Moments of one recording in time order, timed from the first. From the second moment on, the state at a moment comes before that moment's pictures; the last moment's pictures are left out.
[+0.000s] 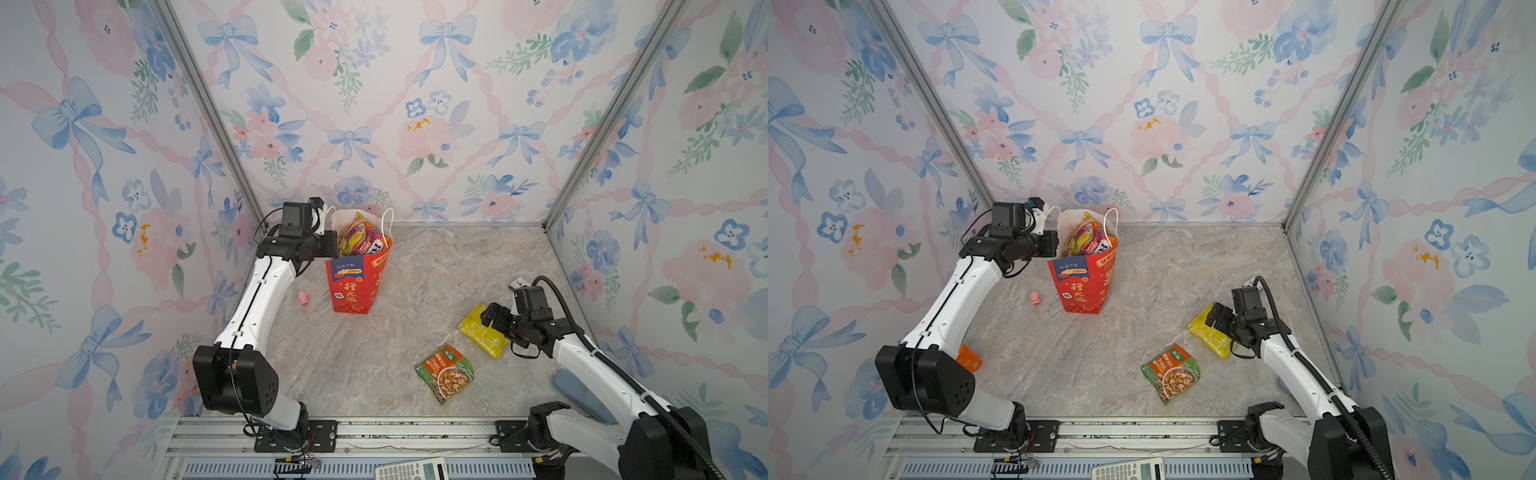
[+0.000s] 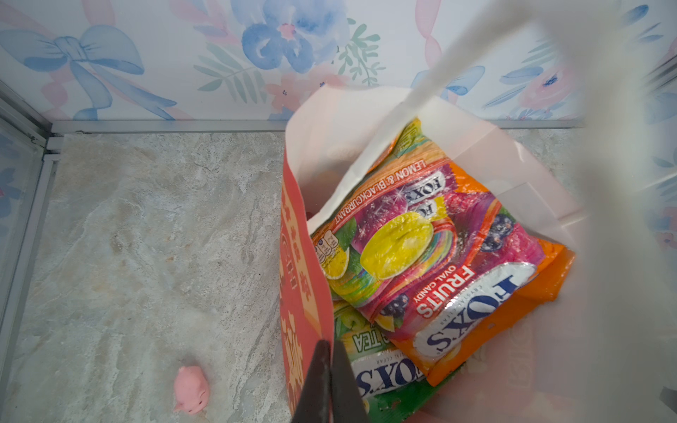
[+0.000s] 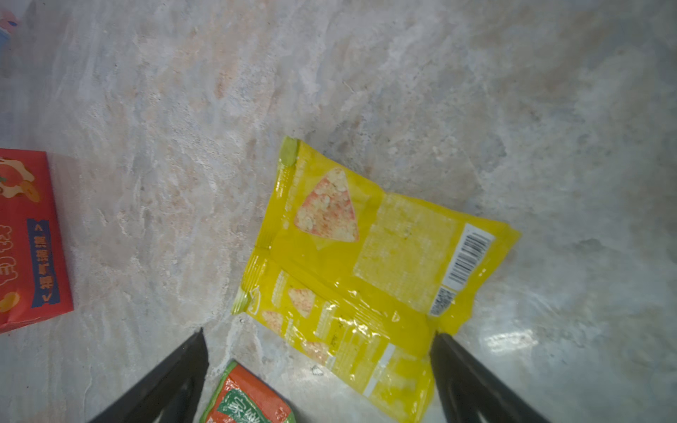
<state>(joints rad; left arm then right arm) -0.10 1.52 1.50 -0.70 0.16 -0.10 0.20 1.09 0.63 -0.54 -0.05 0.67</state>
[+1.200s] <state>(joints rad) -0.10 1.52 1.50 -0.70 0.16 -0.10 0.41 1.35 0.79 -0.26 -0.21 0.81</state>
